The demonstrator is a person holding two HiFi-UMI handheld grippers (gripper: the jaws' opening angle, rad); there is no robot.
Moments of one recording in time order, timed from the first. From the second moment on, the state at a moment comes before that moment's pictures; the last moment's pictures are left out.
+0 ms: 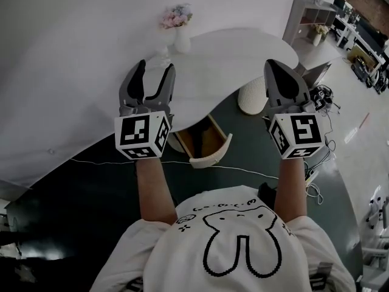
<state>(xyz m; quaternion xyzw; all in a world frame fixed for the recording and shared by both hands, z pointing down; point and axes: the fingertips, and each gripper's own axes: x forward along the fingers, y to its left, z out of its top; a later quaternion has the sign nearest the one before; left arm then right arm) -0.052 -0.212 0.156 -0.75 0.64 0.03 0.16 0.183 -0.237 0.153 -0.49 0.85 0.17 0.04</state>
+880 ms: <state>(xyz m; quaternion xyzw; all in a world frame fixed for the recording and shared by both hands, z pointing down) -0.064 -0.204 0.138 -0.72 0.66 0.03 0.22 0.196 -0.236 0.145 -0.51 0.84 0.19 0.03</state>
